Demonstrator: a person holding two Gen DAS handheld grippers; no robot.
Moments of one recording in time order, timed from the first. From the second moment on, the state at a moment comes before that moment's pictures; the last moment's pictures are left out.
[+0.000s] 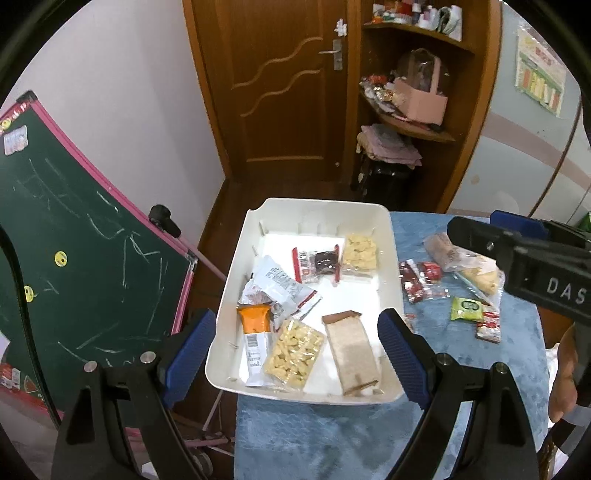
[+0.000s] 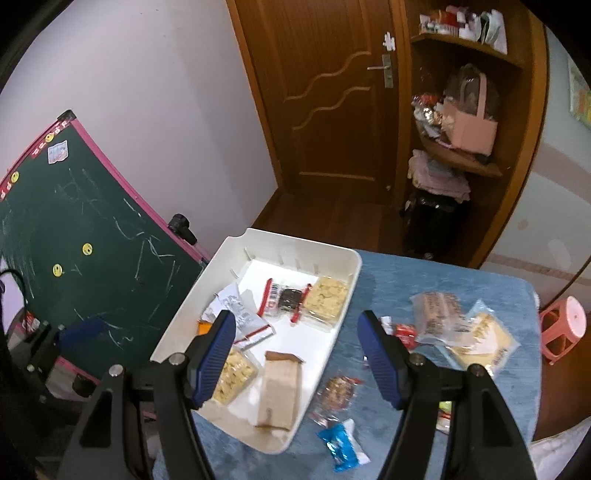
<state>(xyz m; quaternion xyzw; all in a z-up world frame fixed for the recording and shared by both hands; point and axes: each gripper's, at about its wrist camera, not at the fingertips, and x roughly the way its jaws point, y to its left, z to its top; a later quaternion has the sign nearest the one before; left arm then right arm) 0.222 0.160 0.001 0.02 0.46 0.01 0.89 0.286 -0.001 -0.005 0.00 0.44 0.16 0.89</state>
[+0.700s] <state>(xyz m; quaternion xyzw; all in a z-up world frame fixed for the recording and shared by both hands) 0.156 0.038 0.034 -0.01 0.42 -0.08 0.91 0.168 -0.136 0.026 -0.07 0.35 0.09 0.93</state>
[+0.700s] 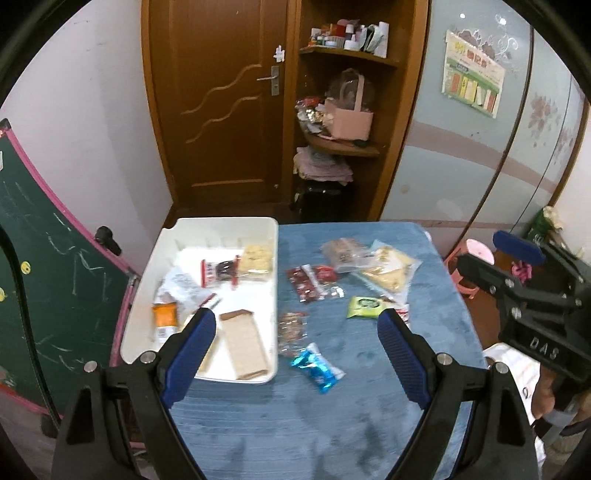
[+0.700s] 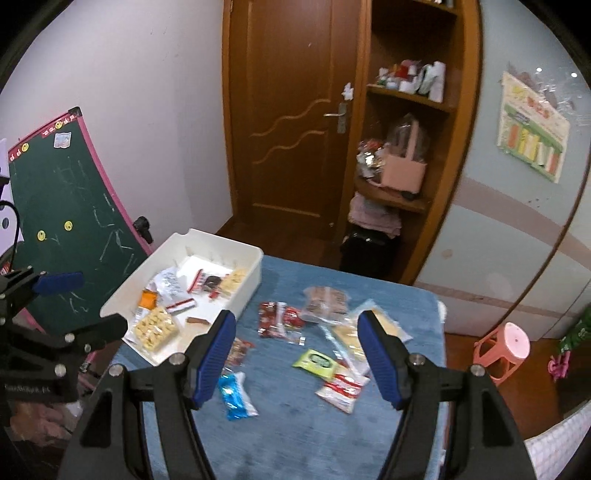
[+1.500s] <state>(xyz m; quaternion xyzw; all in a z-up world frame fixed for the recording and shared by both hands) 0.169 -0.032 -0.136 -0.10 0.50 -0.01 0.86 0.186 -0.272 -0.089 0.06 0.41 0.03 0.91</state>
